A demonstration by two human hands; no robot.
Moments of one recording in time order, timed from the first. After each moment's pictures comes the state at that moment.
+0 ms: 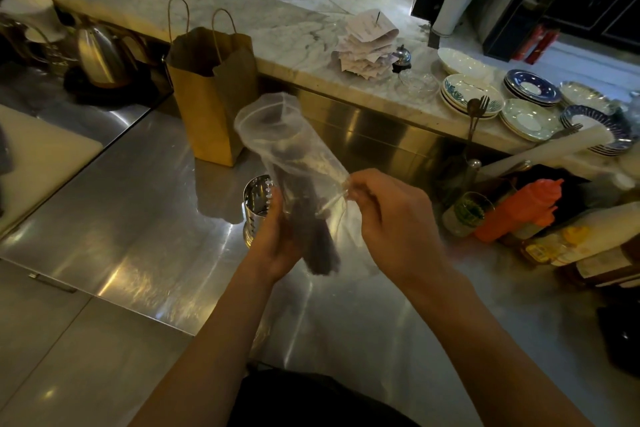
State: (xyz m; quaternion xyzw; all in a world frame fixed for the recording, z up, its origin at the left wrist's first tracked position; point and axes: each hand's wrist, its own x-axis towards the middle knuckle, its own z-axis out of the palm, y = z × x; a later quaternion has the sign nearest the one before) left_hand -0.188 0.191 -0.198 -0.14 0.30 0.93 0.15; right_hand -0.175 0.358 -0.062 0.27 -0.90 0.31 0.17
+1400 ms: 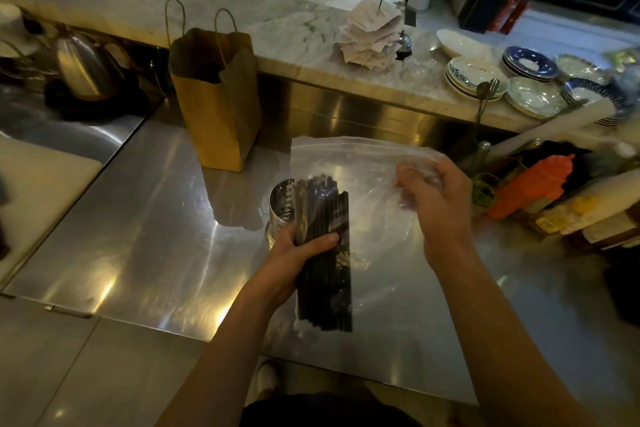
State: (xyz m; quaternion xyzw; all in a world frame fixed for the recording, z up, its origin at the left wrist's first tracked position) left_hand -0.164 0.136 -0.182 -0.09 0.52 0.83 0.21; right_hand -0.193 0.323 -0.069 -0.07 -0.76 0.63 0.12
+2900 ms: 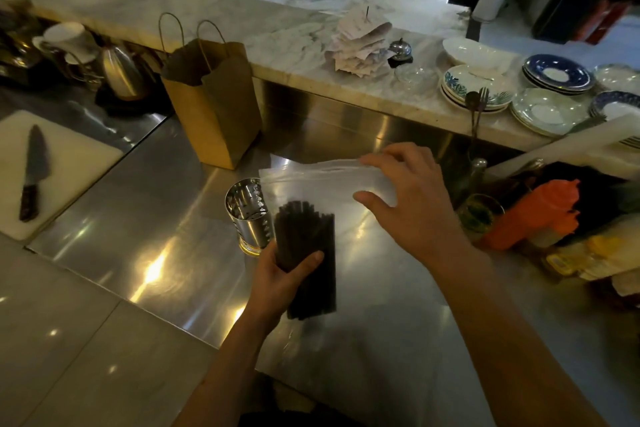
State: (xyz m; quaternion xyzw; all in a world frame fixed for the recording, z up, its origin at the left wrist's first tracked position) left_hand -0.138 0.267 -0.192 -0.18 0.67 0.72 -0.02; right_hand -0.239 0.454 -0.078 0.26 -0.92 0.25 0.14
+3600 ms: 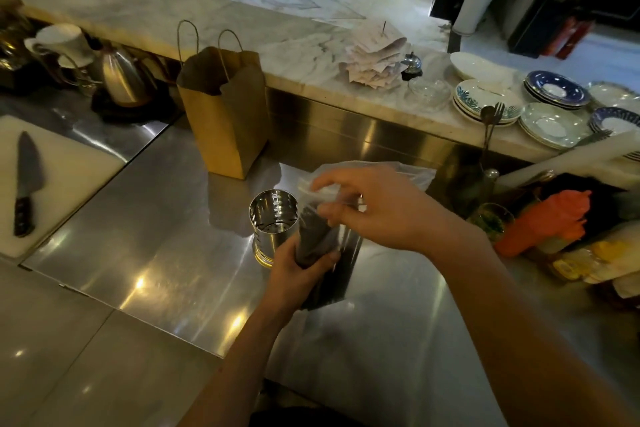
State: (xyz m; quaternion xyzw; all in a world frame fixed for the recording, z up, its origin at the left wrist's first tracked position) left_hand -0.159 0.223 -0.187 -0.09 0.69 0.72 -0.03; right_hand -0.227 0.360 -0.023 0.36 -0.89 0.25 -0.10
